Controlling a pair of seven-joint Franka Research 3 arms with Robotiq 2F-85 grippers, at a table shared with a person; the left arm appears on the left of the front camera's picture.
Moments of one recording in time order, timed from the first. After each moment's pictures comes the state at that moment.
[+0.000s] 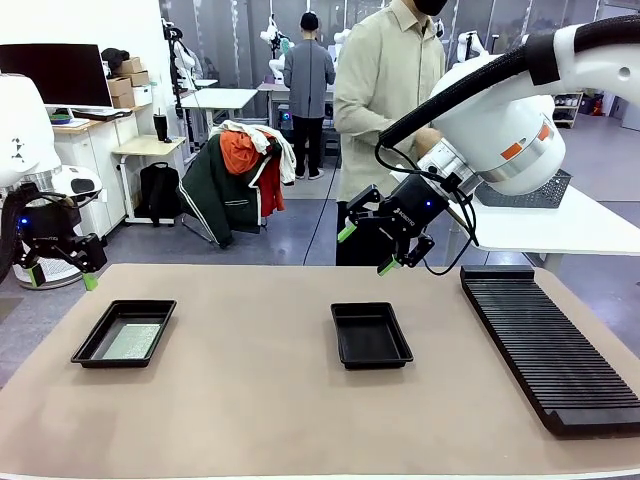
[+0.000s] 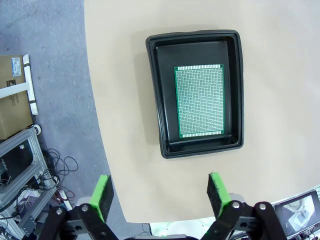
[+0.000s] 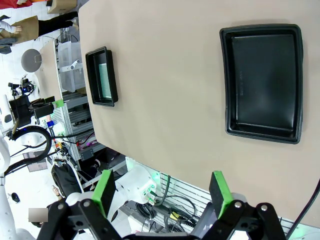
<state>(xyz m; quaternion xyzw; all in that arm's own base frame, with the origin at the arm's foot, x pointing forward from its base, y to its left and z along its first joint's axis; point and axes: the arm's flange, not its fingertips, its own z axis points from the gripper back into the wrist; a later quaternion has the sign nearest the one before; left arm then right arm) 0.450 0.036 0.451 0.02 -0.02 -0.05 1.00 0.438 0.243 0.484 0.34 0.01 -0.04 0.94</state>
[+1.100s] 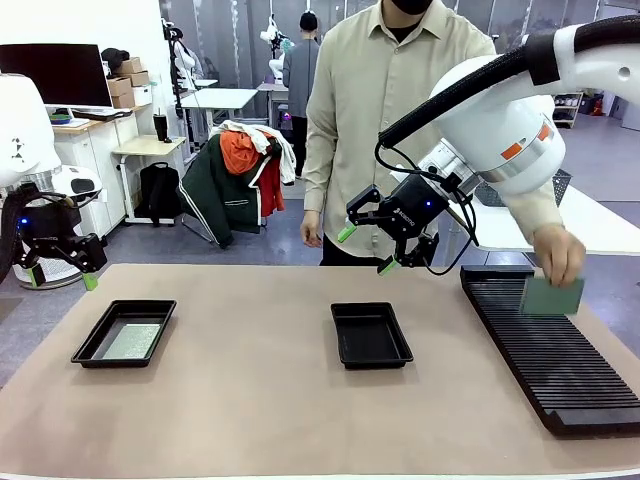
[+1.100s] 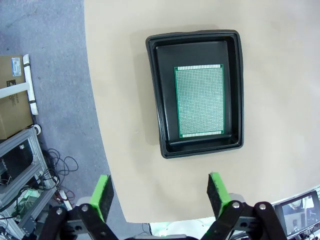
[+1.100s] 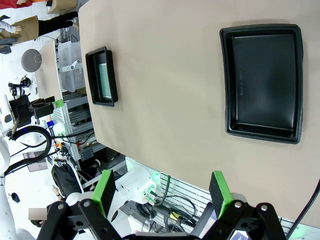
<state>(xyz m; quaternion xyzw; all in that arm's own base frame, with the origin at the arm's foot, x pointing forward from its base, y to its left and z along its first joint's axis) 0.450 0.036 0.451 0.02 -0.02 -0.05 1.00 0.438 0.243 0.484 0.34 0.01 -0.04 0.94</state>
